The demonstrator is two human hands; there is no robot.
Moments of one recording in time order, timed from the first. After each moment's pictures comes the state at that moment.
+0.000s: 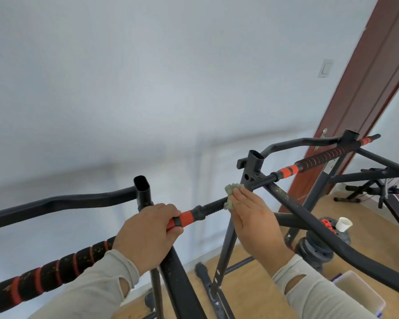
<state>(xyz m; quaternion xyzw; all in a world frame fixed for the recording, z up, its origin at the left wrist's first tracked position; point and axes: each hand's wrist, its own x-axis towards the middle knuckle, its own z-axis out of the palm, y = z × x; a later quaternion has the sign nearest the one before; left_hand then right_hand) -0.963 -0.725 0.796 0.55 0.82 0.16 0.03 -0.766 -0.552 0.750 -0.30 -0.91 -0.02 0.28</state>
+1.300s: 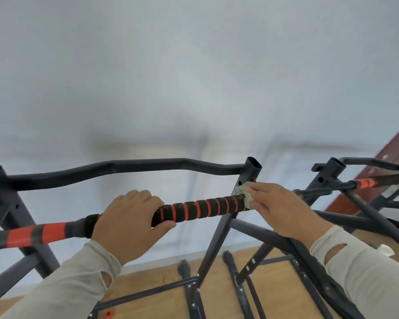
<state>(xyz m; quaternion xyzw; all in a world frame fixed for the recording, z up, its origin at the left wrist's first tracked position) -1.115 -1.003 0.770 0.50 0.85 0.14 -0.13 -0.896 -0.737 0.825 -0.21 -0.98 -0.01 0.04</state>
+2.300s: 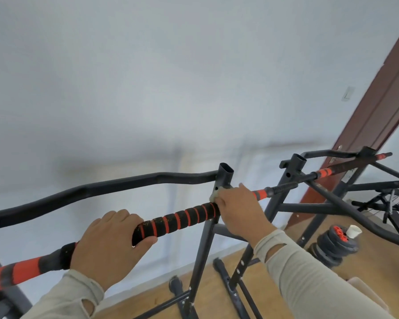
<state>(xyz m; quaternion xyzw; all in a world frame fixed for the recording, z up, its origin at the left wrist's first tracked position) -1.115 -1.002 0.773 0.49 0.85 0.14 -0.13 -0.930 -0.785 0.822 -0.29 -0.95 -0.08 0.10</state>
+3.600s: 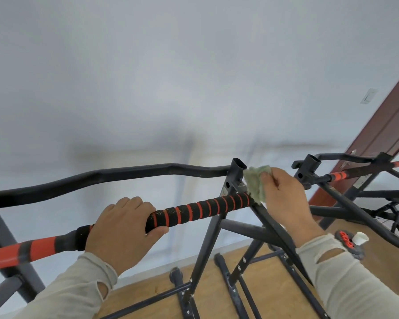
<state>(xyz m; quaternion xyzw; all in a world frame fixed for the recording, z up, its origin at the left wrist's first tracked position) -1.111 -1.005 0.774 0.49 0.85 0.15 -0.12 -0.894 -0.773 0.850 -0.43 -0.82 0.19 0.32</state>
